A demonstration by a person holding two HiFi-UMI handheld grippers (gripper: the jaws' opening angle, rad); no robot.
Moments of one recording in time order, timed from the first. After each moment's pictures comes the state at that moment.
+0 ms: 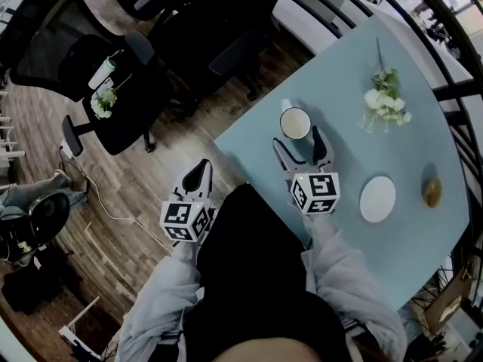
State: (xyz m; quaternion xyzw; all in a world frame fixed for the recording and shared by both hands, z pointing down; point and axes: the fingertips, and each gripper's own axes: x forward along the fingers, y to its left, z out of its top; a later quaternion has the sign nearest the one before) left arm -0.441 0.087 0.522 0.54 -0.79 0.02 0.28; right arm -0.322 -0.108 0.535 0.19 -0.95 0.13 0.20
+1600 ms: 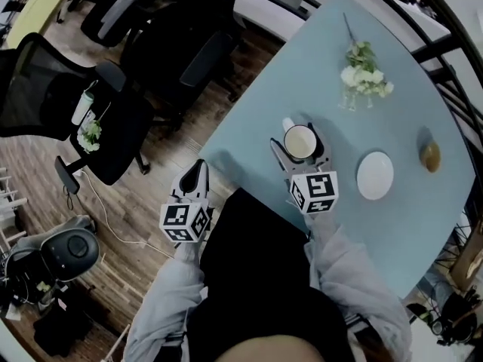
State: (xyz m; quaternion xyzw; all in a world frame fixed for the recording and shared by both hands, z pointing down) left arm -0.444 0.049 0.531 0.60 -0.75 0.03 0.27; right arm -0.287 -0.121 0.532 0.26 -0.94 0.11 0.20
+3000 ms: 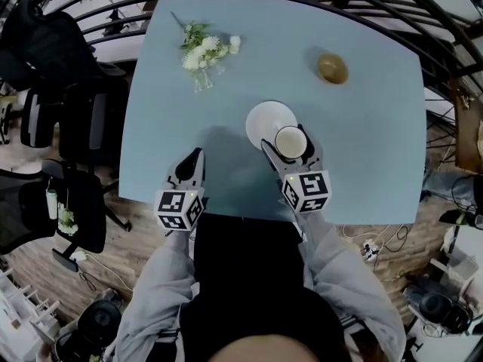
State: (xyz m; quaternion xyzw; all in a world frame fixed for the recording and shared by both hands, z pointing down) left arm -0.156 -0.102 0.492 0.81 -0.54 0.08 0.22; right arm 0.046 -0.139 0.489 0.50 -0.84 0.16 0.14
